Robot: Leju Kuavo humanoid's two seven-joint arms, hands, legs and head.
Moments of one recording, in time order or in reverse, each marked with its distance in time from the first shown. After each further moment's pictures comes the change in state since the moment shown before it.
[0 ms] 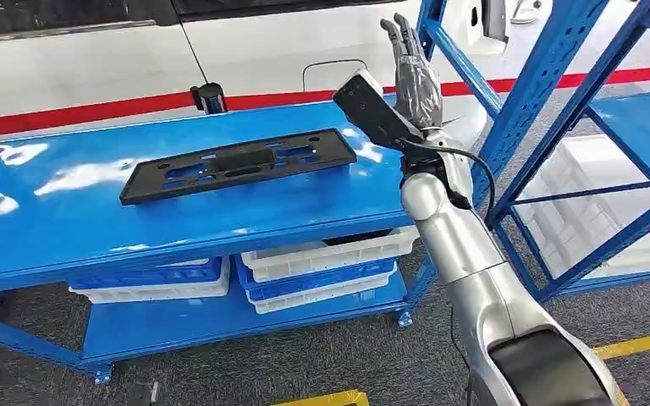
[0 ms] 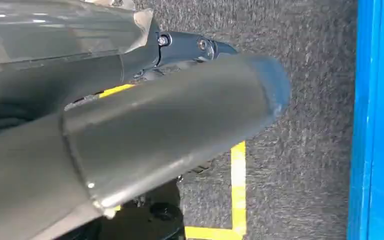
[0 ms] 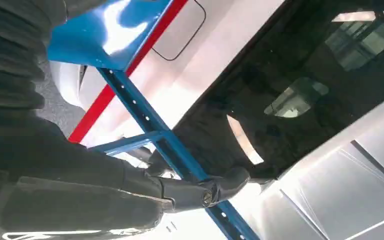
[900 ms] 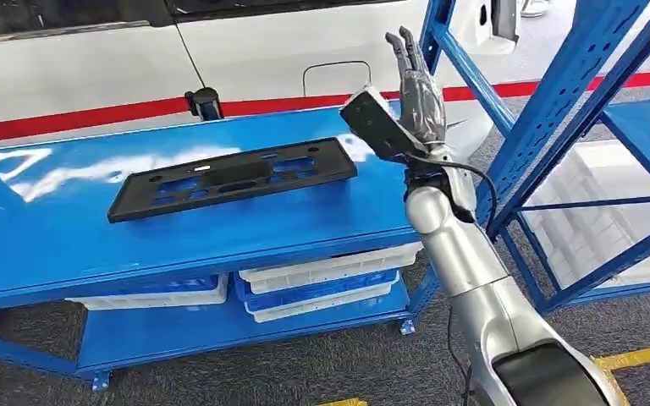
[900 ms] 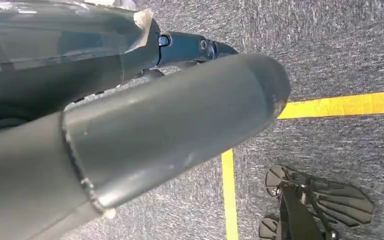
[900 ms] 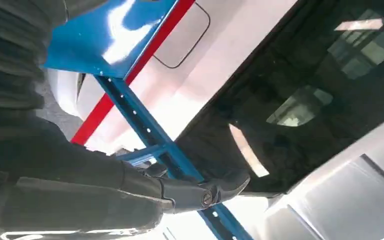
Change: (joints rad) left arm 0.078 0.016 -0.052 0.031 -0.135 0.084 0.406; right arm 0.068 -0.019 0.029 -0.051 -0.013 0.006 -0.017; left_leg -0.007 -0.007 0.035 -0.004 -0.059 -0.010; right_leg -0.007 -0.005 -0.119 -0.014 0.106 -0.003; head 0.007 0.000
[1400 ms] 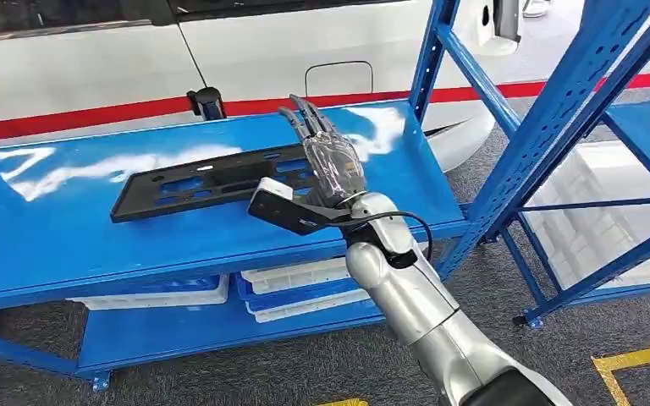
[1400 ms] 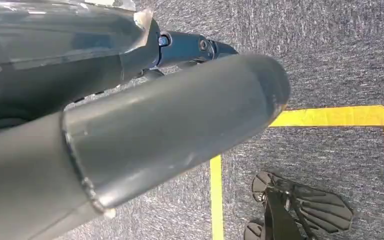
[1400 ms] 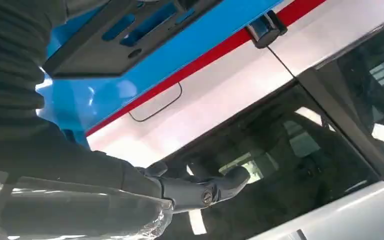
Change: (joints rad) left arm 0.000 -0.001 0.008 0.000 0.024 0.030 -0.050; right arm 0.103 0.082 0.214 -0.006 0.106 0.044 -0.026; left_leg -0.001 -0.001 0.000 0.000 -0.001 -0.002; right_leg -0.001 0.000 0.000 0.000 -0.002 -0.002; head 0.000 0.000
